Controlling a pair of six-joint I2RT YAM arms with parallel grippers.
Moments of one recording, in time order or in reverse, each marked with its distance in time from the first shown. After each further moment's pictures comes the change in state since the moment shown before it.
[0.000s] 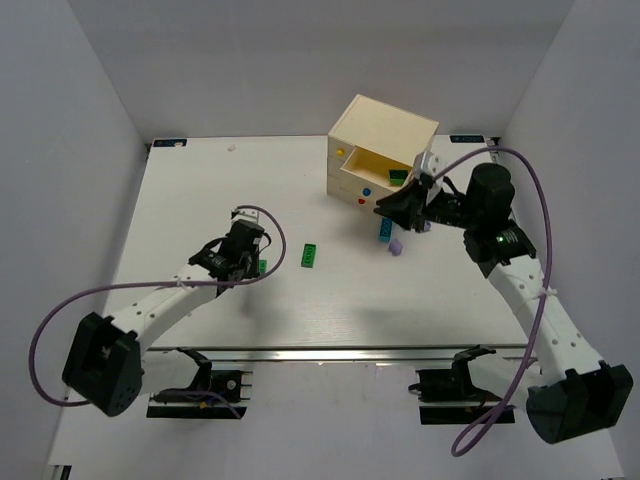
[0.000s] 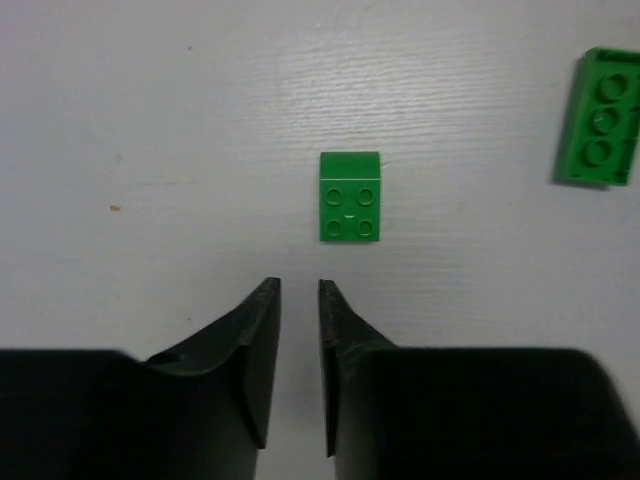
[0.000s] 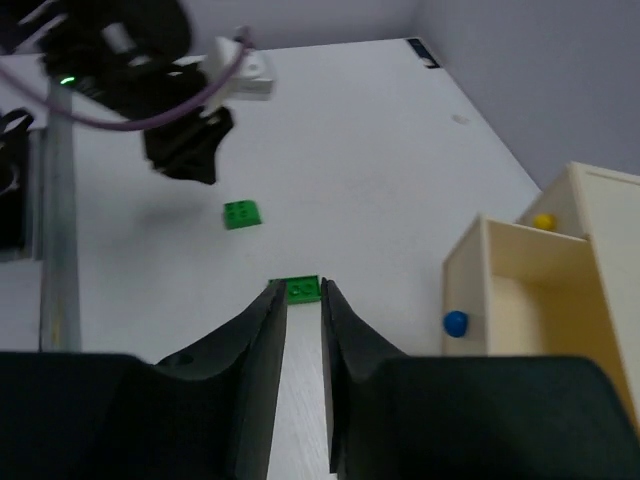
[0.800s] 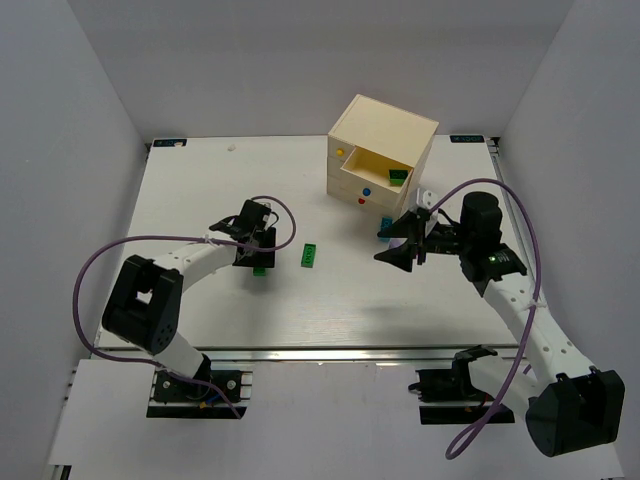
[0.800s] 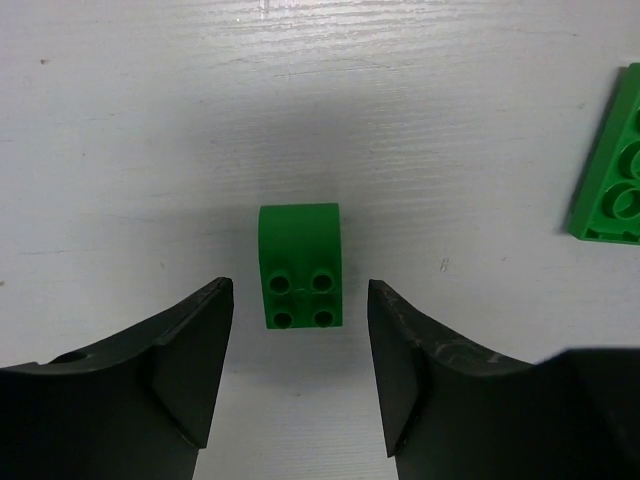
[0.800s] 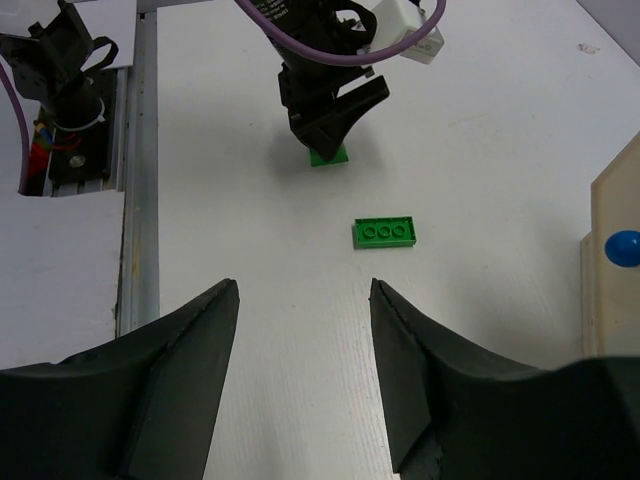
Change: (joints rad) left arm 0.122 0.405 0.186 0.002 0.237 0.027; right arm -0.032 -0.114 -0.309 0.013 -0.232 -0.061
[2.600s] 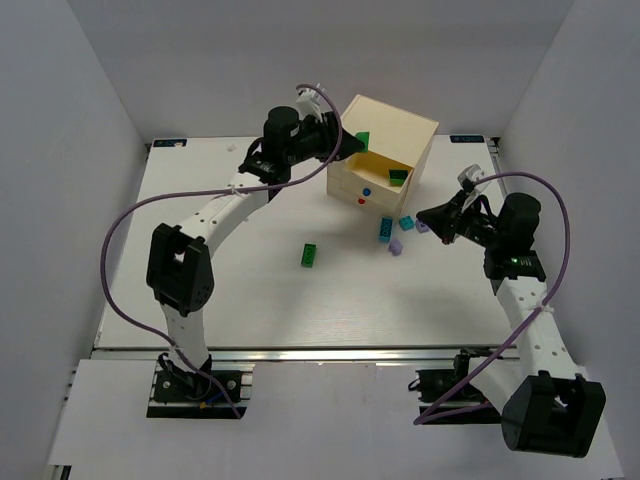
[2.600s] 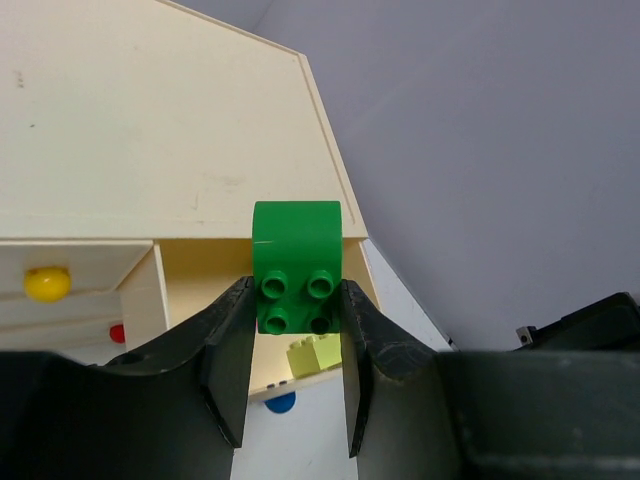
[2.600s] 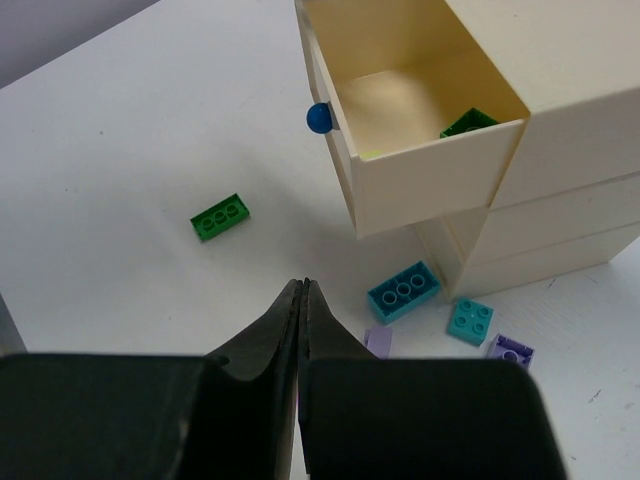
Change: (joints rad) left arm -0.077 0.326 0.770 0.550 0.620 -0.280; right arm -0.311 -0.014 -0.045 0.151 0.190 0.247
